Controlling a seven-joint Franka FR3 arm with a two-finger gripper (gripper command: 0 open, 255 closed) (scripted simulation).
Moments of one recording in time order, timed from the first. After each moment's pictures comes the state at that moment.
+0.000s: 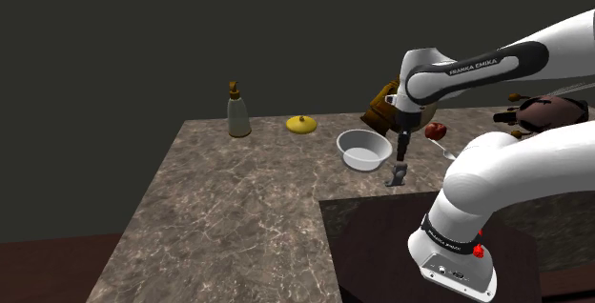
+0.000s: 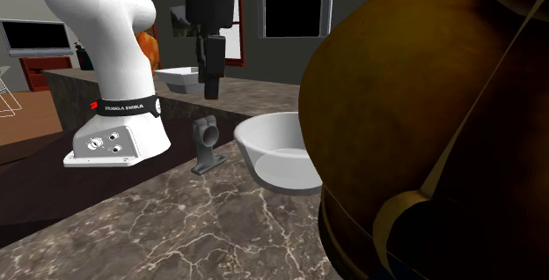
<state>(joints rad) -0.19 -0.80 -0.59 -2.93 -0.42 1.99 -0.55</state>
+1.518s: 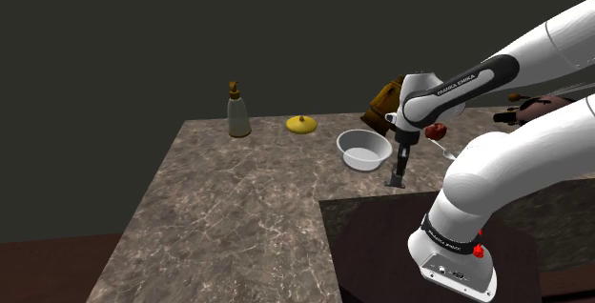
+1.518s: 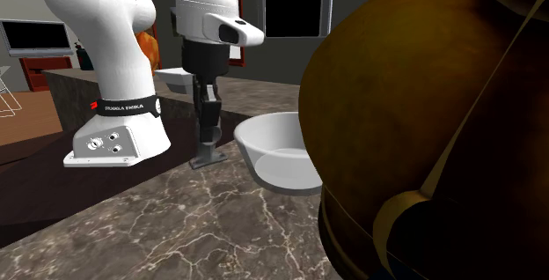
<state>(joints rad) -0.19 -0.59 -0.75 -2.99 -0.52 2.28 -0.64</state>
